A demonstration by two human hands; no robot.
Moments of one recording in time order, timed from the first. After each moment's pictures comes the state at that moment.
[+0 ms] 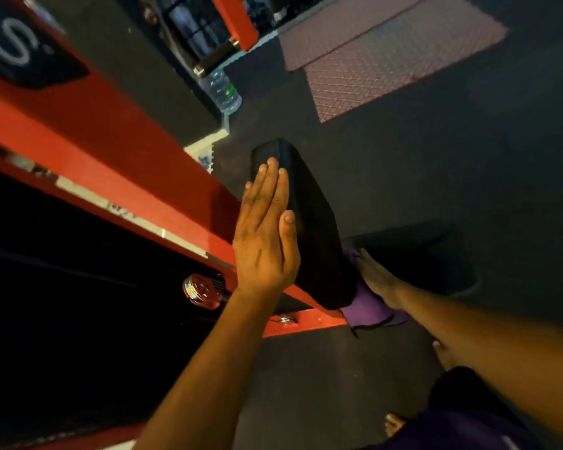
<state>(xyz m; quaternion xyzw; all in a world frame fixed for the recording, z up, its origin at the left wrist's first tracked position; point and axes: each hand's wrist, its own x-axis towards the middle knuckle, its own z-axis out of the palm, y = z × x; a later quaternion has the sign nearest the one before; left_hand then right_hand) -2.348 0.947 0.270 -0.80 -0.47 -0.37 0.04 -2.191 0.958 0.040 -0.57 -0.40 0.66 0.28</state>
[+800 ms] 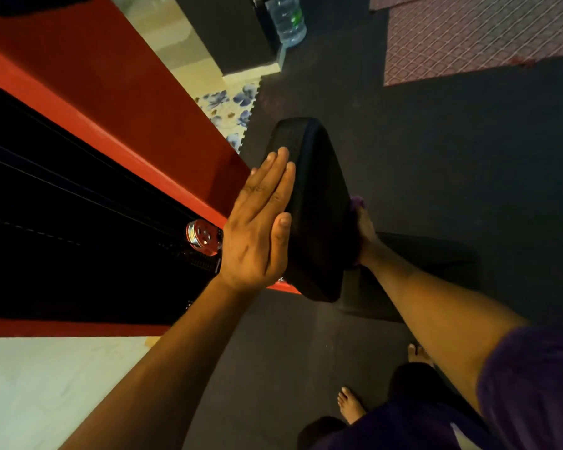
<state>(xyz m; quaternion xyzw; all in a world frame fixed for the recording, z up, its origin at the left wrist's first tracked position) -2.340 0.950 0.276 -0.79 -0.51 -0.32 0.05 -2.213 1.067 0.028 -0.48 -0.22 0.79 0.30</state>
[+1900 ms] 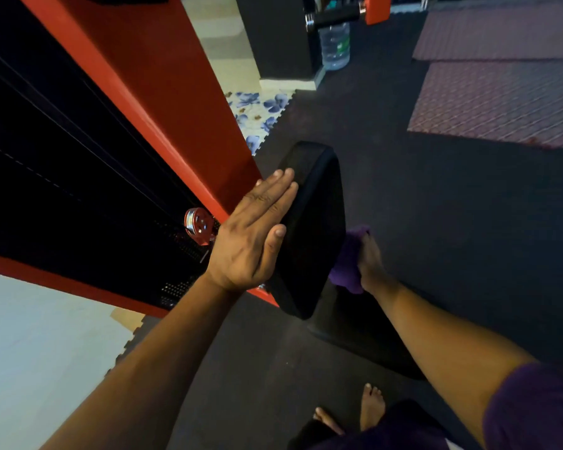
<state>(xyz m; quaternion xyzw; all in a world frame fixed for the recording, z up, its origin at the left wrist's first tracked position) -2.343 0.944 0.275 -0.78 -0.55 -0.30 0.07 -2.164 1.078 0.075 -0.55 -0.45 0.65 0.26</state>
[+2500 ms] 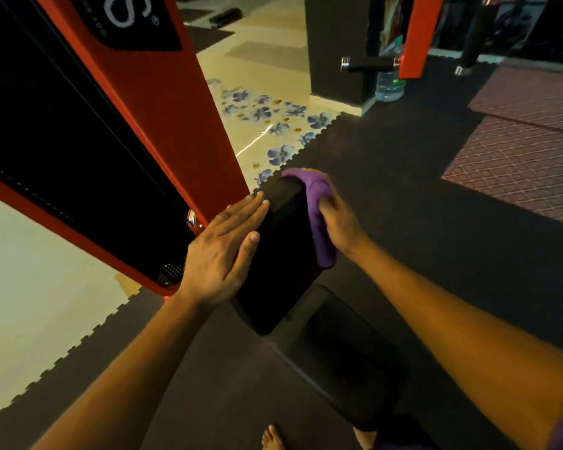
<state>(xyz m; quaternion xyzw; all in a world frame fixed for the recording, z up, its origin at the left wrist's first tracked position) -2.289 0.943 0.288 -0.63 -0.72 -0.26 0.11 -2.169 1.154 0.246 -0.20 -0.69 0.64 0.27</state>
